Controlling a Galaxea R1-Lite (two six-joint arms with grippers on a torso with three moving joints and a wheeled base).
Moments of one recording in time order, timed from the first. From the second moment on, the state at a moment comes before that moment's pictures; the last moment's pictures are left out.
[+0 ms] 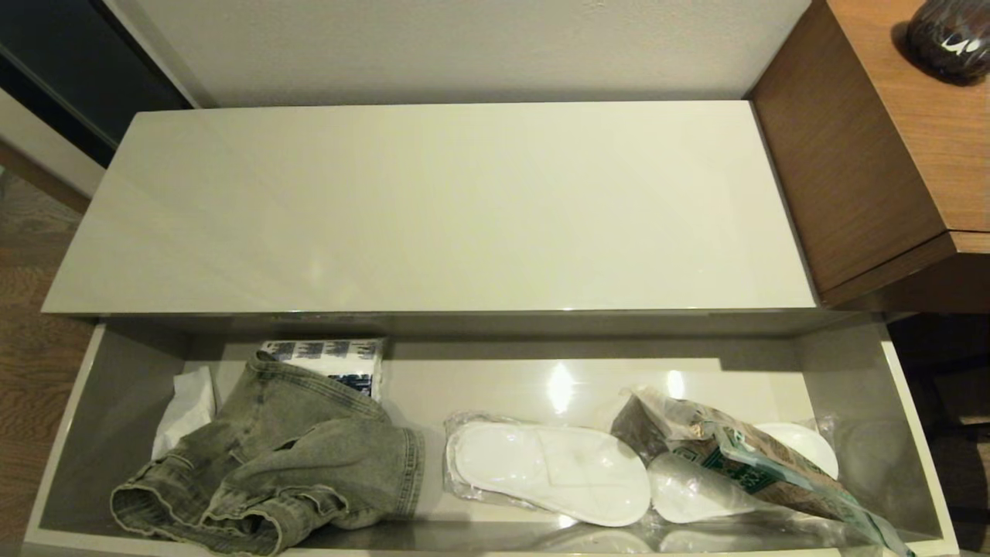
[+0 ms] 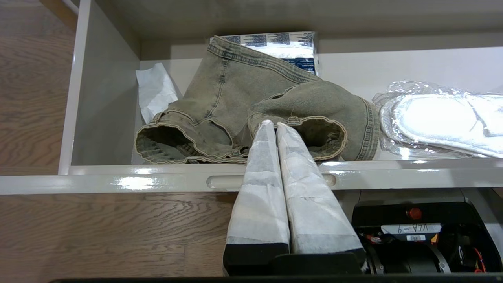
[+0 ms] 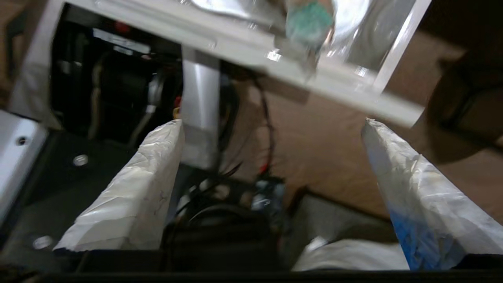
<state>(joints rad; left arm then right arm) -0.01 0.00 0.00 0.01 0.00 0.02 0.36 0.34 -0.54 0.84 -0.15 -0.09</state>
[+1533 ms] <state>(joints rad) -0.01 0.00 0.00 0.01 0.00 0.02 0.34 0.87 -0.23 -0.02 -0.23 0.09</state>
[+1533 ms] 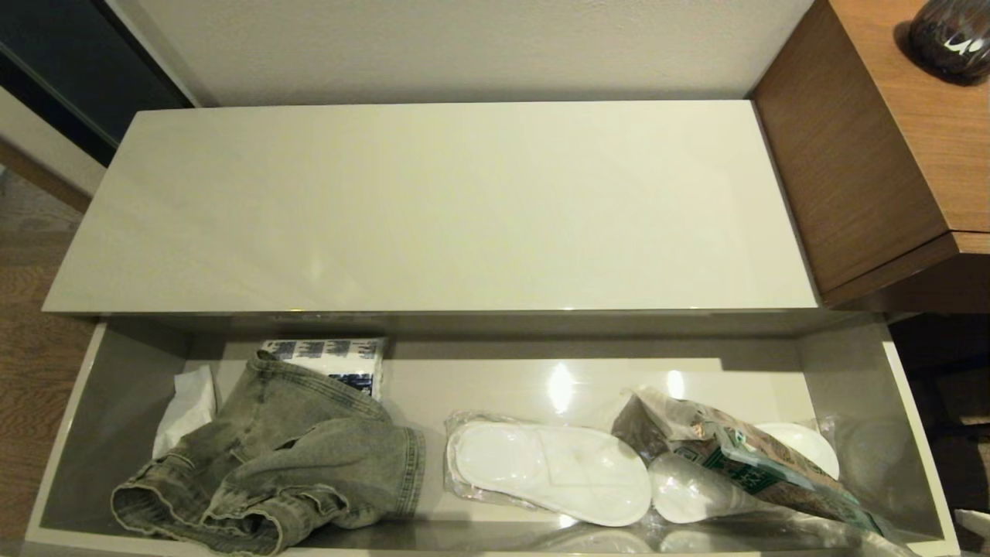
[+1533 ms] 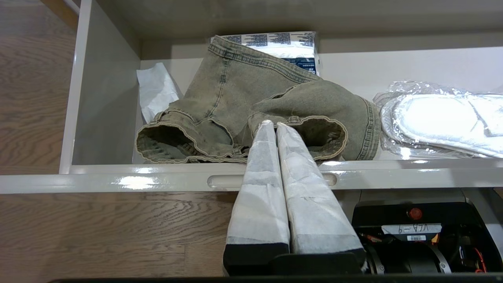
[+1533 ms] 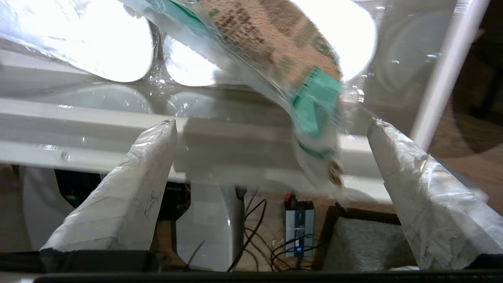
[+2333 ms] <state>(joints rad) -0.01 0.00 0.00 0.01 0.00 0.02 0.34 1.40 -0.20 -0.48 -0.25 0.09</state>
